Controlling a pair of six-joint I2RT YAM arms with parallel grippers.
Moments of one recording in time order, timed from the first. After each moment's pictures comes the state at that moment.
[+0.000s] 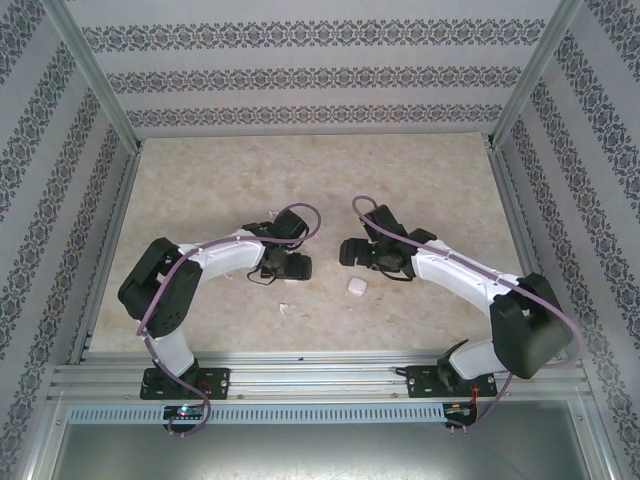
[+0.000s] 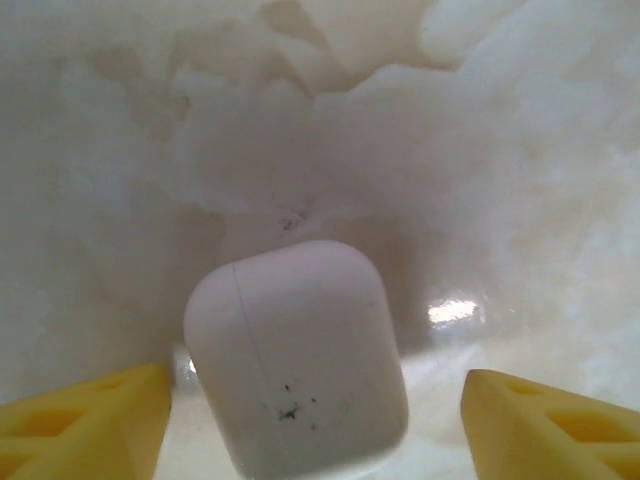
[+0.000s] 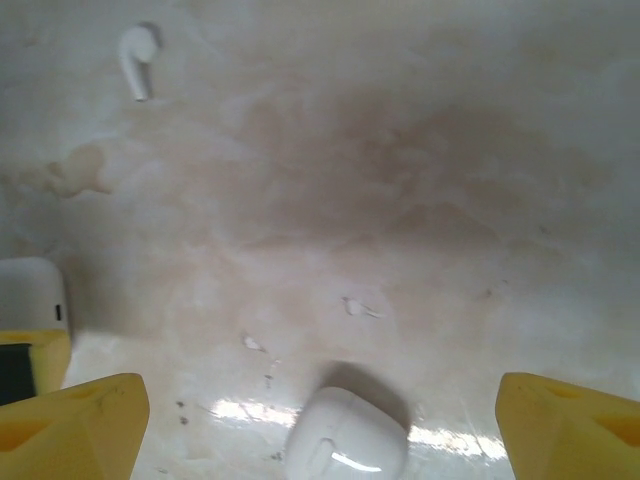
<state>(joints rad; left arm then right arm) -0.63 1.77 1.07 -0.59 0.05 -0.58 0.57 1.42 0.87 -0.51 -0.02 0.66</state>
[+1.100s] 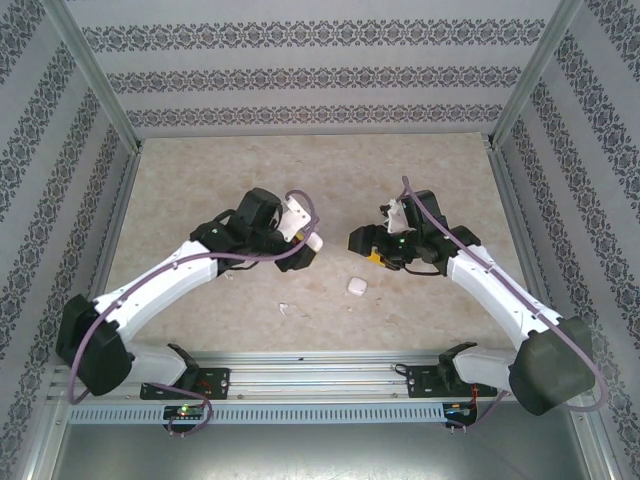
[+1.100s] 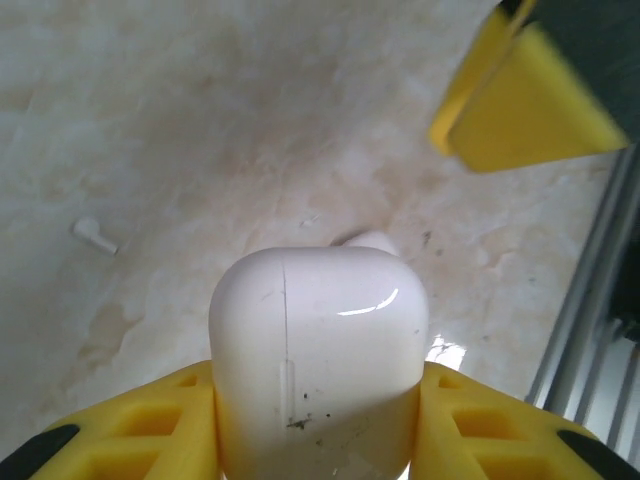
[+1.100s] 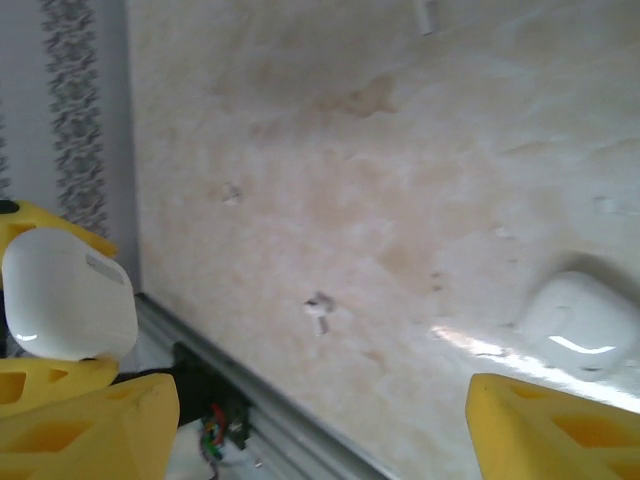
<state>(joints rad) -0.63 1.31 1.07 -0.52 0.37 0.08 0.39 1.21 0.91 -0.57 -0.65 0.70</state>
